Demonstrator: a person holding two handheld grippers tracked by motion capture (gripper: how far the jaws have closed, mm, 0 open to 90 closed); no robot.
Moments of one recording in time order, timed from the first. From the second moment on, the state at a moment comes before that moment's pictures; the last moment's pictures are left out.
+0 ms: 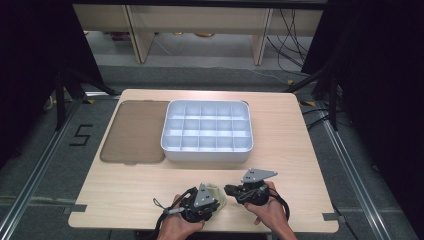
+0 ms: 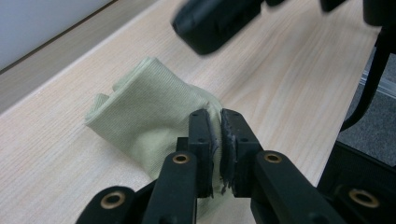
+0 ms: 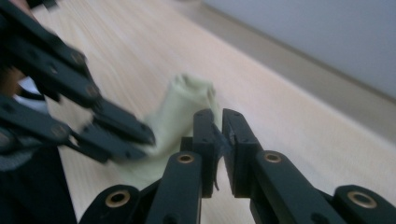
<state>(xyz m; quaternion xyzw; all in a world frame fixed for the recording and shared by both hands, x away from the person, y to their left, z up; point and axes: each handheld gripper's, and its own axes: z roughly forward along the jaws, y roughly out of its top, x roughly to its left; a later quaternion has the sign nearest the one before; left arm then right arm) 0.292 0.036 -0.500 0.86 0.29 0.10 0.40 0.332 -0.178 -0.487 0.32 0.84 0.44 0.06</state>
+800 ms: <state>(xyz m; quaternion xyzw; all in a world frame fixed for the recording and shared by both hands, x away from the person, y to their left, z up) 0.290 0.040 -0.495 0.86 0.29 0.08 0.42 0.347 -0.143 -0.498 0.29 0.87 0.40 0.05</state>
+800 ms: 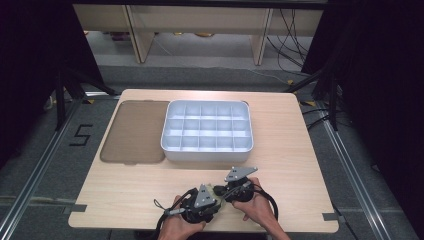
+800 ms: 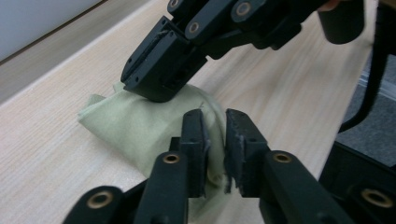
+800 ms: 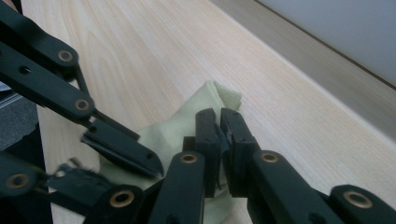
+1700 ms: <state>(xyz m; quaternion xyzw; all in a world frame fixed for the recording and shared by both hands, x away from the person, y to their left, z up) 0.295 0.062 -0.503 0.86 0.31 0.09 0.40 0.342 -0.144 -0.496 0.29 0.87 0.39 0.05</state>
